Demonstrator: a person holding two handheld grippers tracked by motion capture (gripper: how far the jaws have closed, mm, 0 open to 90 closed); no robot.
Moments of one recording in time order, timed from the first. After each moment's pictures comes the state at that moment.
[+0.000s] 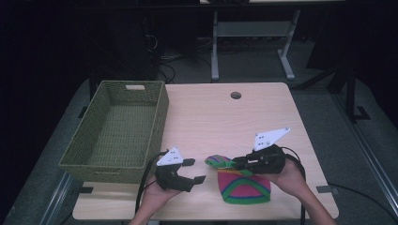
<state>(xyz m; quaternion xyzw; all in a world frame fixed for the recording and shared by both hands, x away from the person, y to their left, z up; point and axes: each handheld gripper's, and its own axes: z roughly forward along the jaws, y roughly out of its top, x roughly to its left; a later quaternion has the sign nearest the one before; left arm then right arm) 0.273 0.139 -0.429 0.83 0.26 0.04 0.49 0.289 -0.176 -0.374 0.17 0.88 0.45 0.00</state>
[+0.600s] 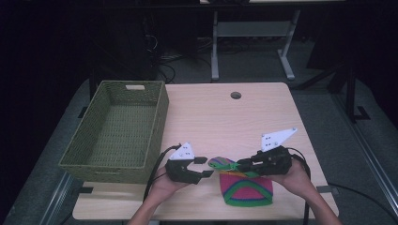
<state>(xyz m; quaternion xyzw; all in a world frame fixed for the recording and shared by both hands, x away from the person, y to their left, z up) 0.292 0.114 -0.429 0.85 0.19 0.03 0.48 0.288 -0.191 -0.376 0.16 0.87 0.46 -0.02</state>
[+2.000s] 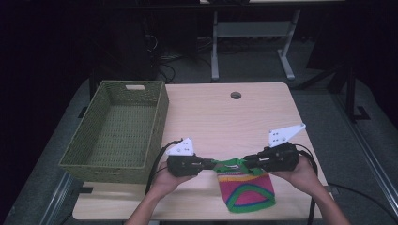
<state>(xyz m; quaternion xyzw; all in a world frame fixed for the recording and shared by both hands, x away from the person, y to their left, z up) 0.302 0.115 -0.416 0.83 0.14 0.00 0.53 0.294 -0.208 -0.368 0.17 0.87 0.46 -0.01</state>
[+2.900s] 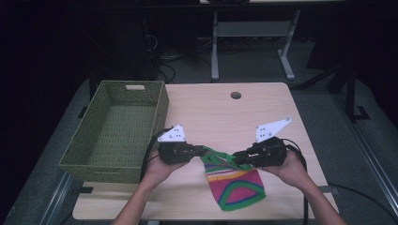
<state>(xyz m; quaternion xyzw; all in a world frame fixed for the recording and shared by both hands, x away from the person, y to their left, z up) 0.324 0.133 -0.390 0.84 0.17 0.04 0.52 0.306 -0.179 -0.360 0.16 0.88 0.46 -0.02</state>
